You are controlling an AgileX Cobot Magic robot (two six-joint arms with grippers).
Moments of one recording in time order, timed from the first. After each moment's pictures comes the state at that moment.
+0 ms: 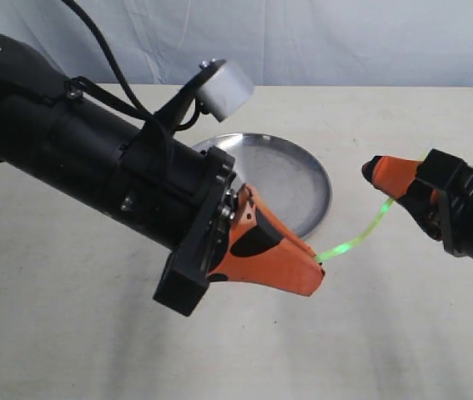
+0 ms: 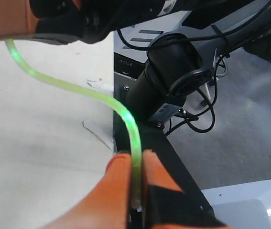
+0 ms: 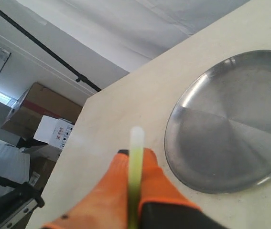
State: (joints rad) left arm -0.68 1.51 -0.96 -1.35 1.08 1.39; right arm 0.31 0.87 -0.27 -0.72 -0.38 1.50
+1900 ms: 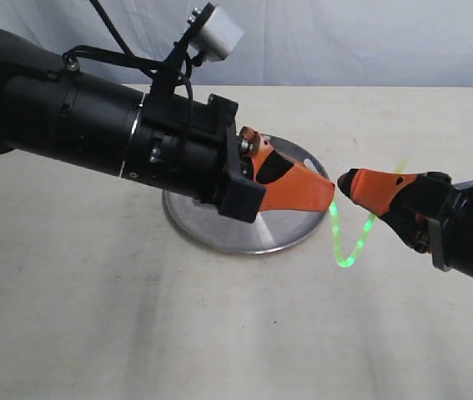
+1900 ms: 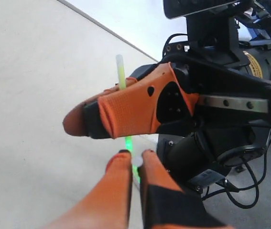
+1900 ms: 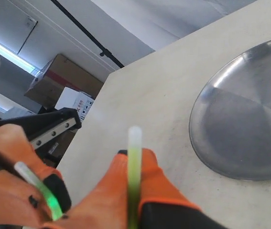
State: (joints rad) left arm -0.68 1.49 -0.96 -1.49 0.86 1.30; right arm 0.31 0.88 -0.27 -0.87 -0.49 1.58
